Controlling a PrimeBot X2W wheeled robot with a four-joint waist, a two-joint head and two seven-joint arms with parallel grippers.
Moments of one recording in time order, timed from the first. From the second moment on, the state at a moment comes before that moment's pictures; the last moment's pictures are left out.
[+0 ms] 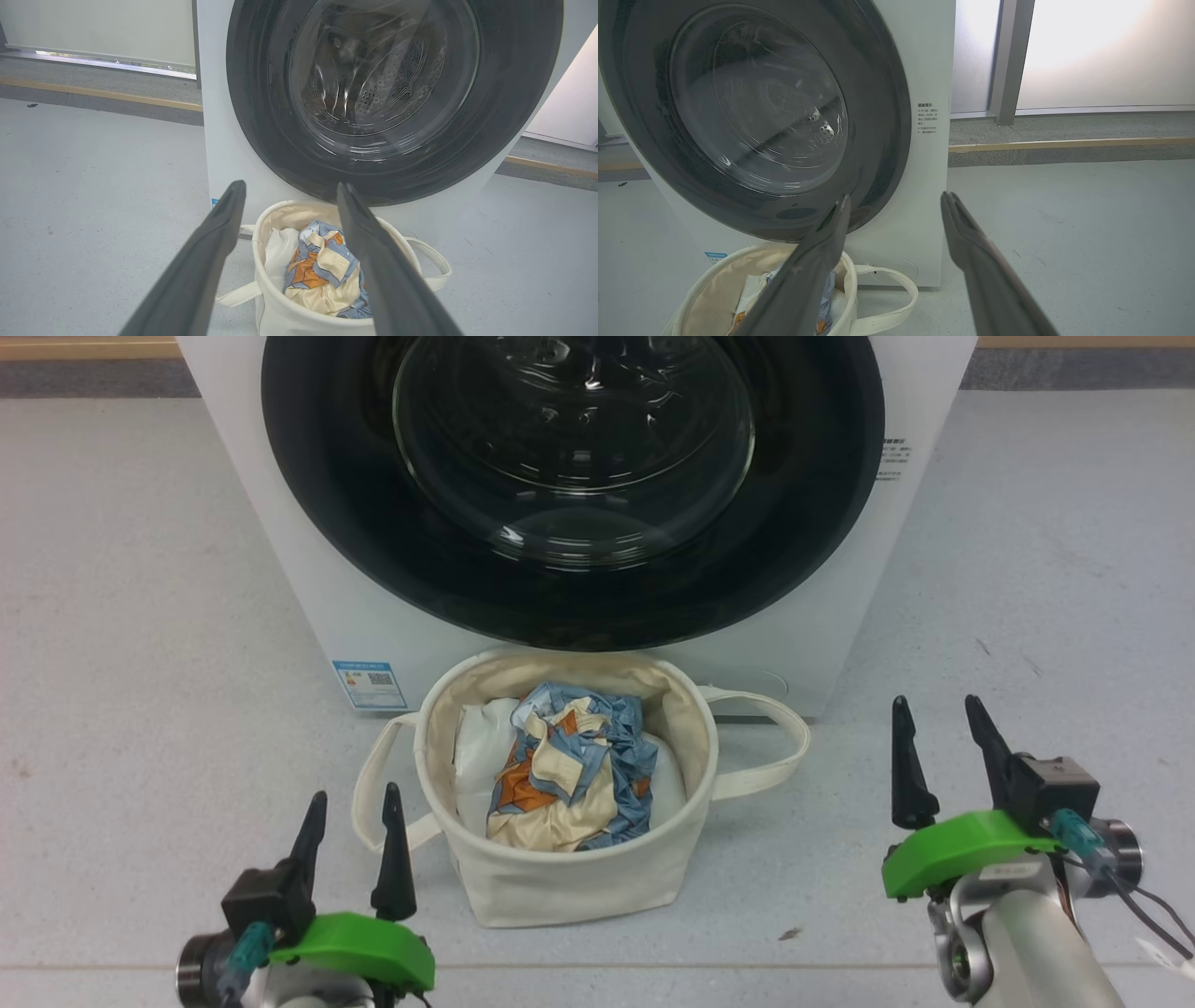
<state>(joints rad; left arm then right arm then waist) -0.17 0.05 -0.14 0.37 -0.26 0.21 -0.25 -0.26 -0.06 0.05 0.42 0.12 0.13 -0.25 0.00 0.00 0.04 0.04</state>
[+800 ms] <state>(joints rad) -0.18 0.04 -0.16 0.43 -0.25 0.20 -0.25 -0.26 -0.06 0.05 0.42 0.11 0.13 -0.25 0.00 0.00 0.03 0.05</state>
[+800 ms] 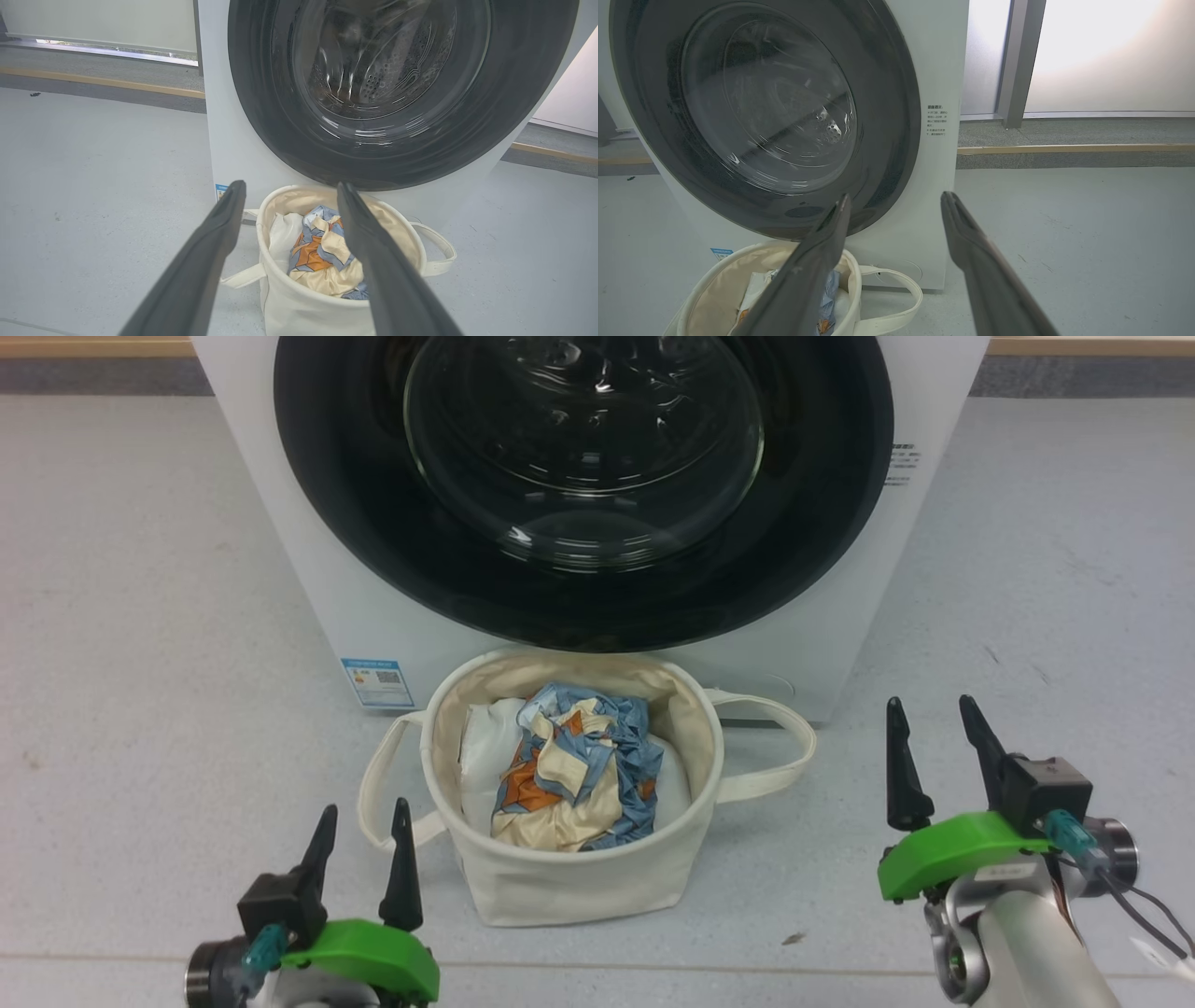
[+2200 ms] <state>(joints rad) -0.20 0.04 -0.17 0.37 -0.20 0.22 -0.25 -0.28 -0.05 0.07 0.41 0.11 0.13 -0.25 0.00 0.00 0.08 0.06</state>
